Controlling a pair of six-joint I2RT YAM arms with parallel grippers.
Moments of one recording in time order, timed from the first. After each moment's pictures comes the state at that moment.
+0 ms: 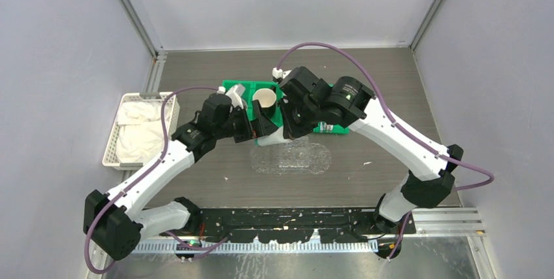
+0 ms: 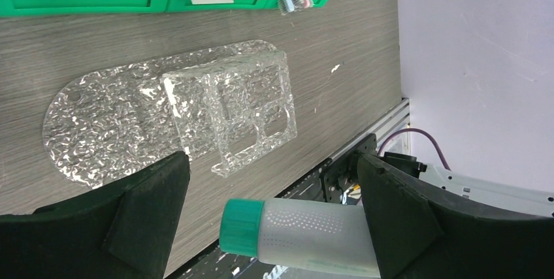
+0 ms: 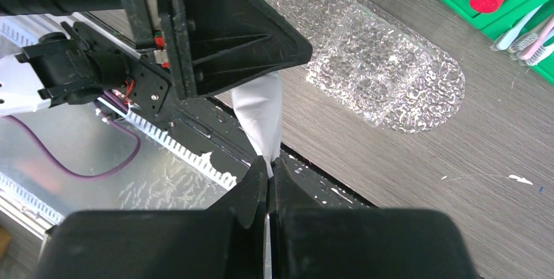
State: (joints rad) left arm -0.59 1.09 0.88 -0.35 0.30 -0.79; right arm 1.00 1.58 1.92 -1.29 0.05 0.53
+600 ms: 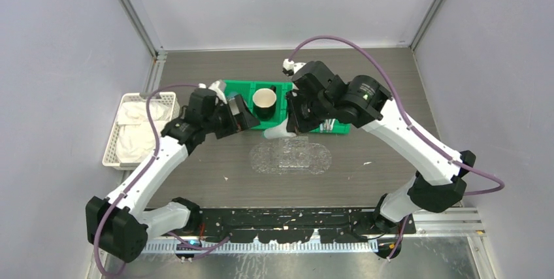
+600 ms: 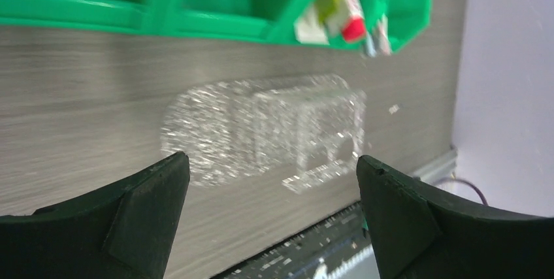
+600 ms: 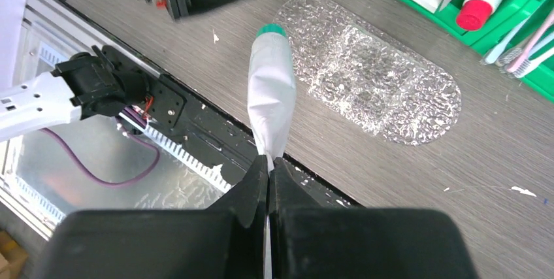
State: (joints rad) left arm -0.46 1.09 0.90 -0.45 0.25 -0.71; right arm 0.97 1.52 1.90 -1.23 0.04 0.53
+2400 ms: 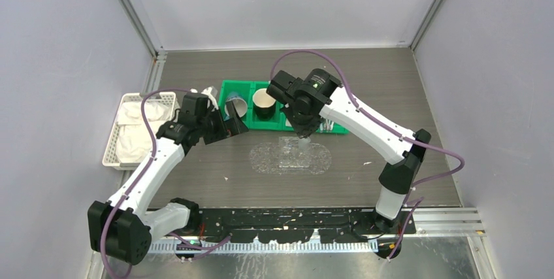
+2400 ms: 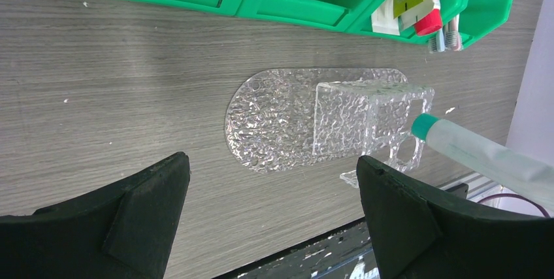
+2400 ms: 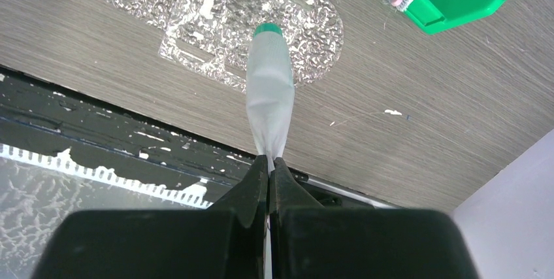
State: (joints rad) left arm -0.30 1.08 0.87 -0.58 0.24 -0.57; right arm 0.95 1.76 1.98 -1.55 0.24 0.39
